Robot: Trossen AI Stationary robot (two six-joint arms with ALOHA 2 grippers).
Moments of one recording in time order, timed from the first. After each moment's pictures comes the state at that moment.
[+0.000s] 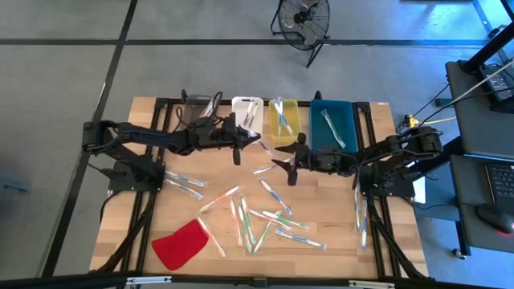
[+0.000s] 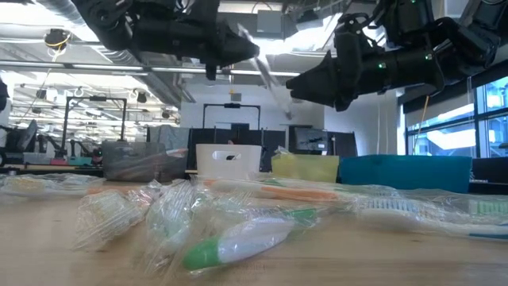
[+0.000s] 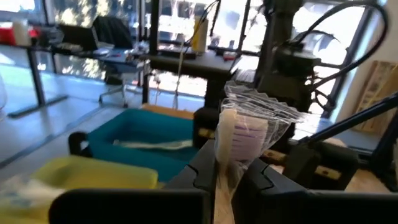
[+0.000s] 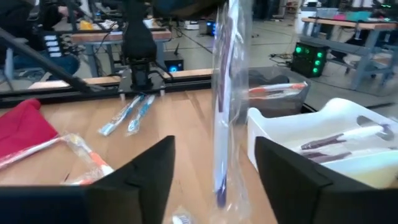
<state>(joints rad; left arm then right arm) 0.24 1.41 0.67 0.73 0.06 -0.14 0.02 1.52 0.44 0.95 0.25 0.06</state>
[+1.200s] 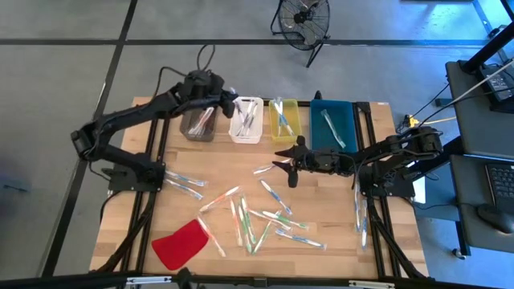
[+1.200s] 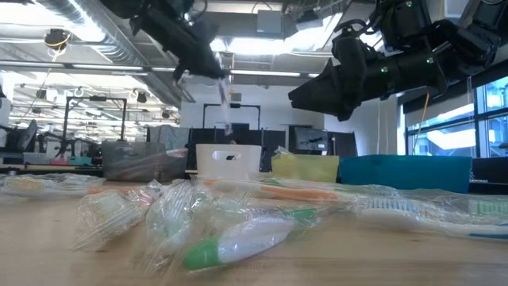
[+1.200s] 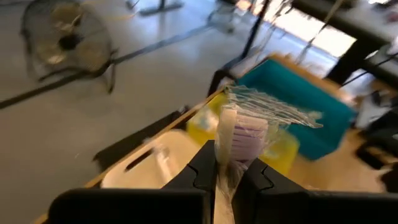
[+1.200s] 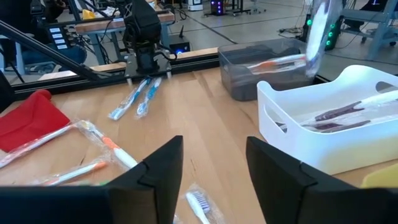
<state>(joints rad) 0.64 1.32 1.04 -0.16 0.04 -0.24 0.02 1.52 0.44 0.87 0.22 0.15</state>
